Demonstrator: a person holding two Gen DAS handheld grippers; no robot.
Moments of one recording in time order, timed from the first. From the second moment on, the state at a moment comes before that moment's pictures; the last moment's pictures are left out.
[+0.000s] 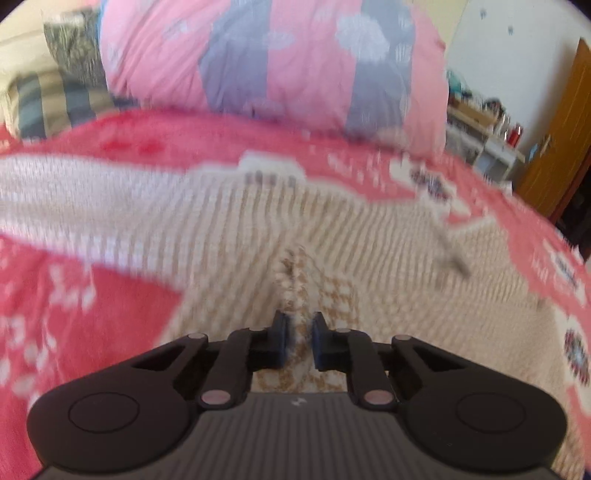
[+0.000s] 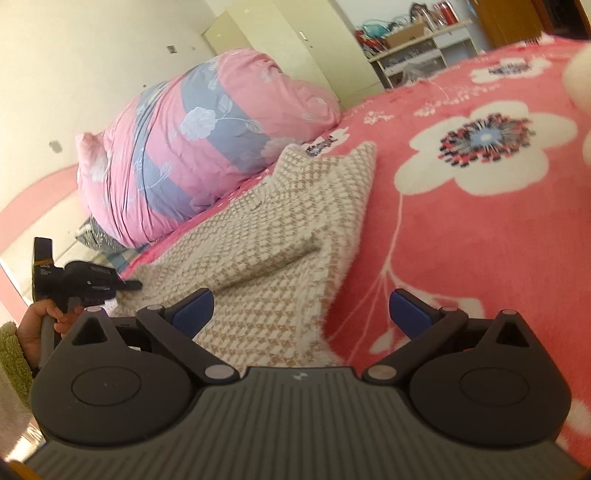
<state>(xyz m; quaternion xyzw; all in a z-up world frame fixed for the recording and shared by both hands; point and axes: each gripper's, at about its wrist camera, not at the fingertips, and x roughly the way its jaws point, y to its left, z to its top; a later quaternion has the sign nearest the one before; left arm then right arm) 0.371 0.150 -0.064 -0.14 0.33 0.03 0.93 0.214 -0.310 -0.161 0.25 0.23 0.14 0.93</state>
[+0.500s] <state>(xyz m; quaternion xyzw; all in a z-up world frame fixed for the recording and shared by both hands) 0.424 0.146 -0.104 -0.05 0.36 0.08 0.93 0.216 -0.310 -0.164 0.26 0.25 0.14 0.92</state>
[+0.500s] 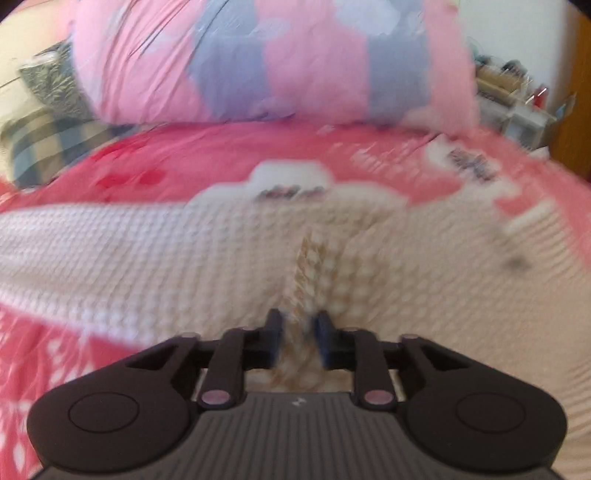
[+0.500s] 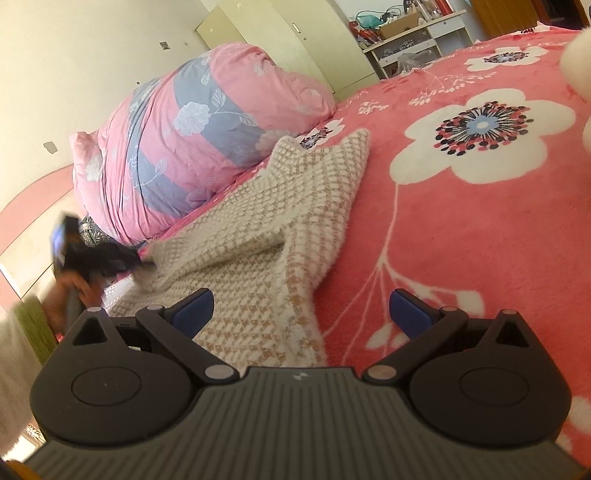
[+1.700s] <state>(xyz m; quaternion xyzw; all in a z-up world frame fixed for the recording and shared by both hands) 0.350 -0.040 -0.095 0.05 0.31 -0.15 0.94 0.268 -0.301 -0.159 0.12 0.29 0.04 0.95</state>
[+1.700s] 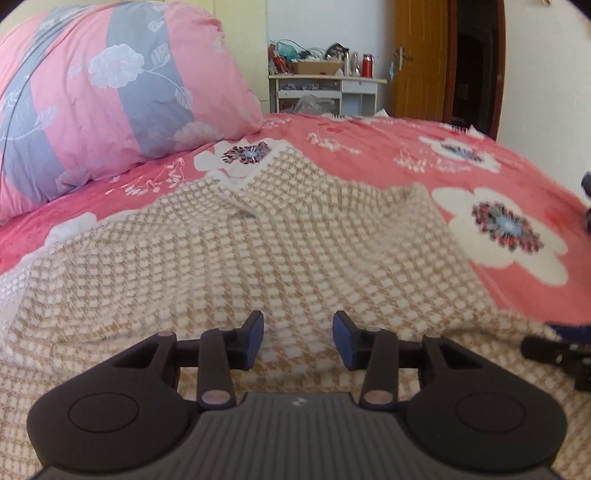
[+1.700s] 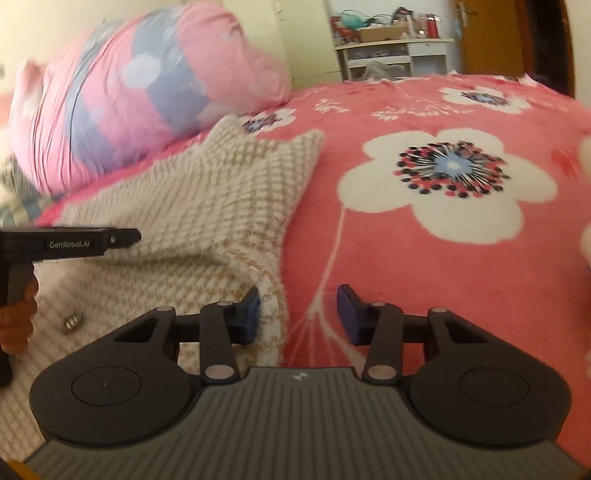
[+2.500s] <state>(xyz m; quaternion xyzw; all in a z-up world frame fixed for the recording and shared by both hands) 0.414 -0.068 -0.118 0.07 0.32 -0.13 0.93 0.346 -0.238 -0.145 -0.01 0.32 0.14 0.94</state>
